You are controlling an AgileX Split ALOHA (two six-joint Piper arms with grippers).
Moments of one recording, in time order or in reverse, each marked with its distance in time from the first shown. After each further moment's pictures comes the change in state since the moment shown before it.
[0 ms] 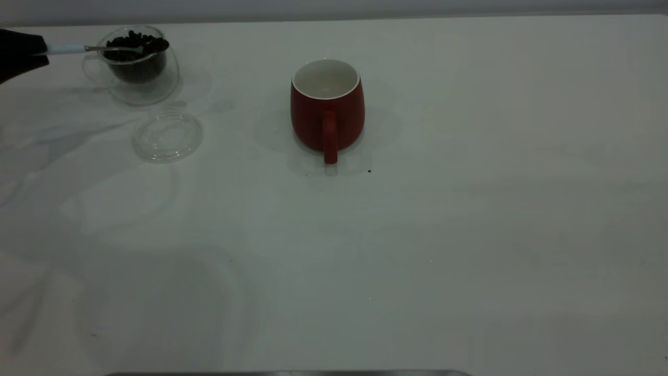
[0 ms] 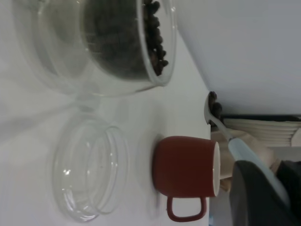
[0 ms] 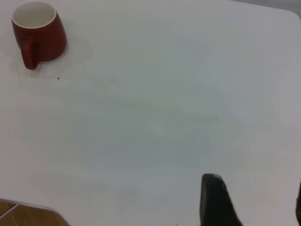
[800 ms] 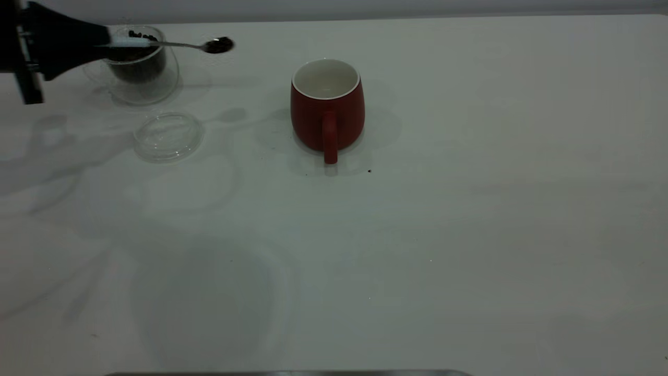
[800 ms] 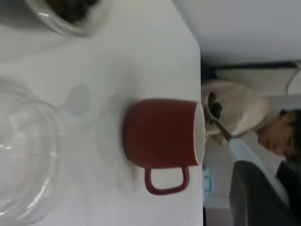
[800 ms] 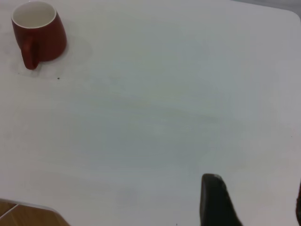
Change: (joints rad) left arm -0.187 -0.020 0.000 0.005 0.002 -0.008; right arm 0.000 0.000 0.000 0.000 0.000 0.000
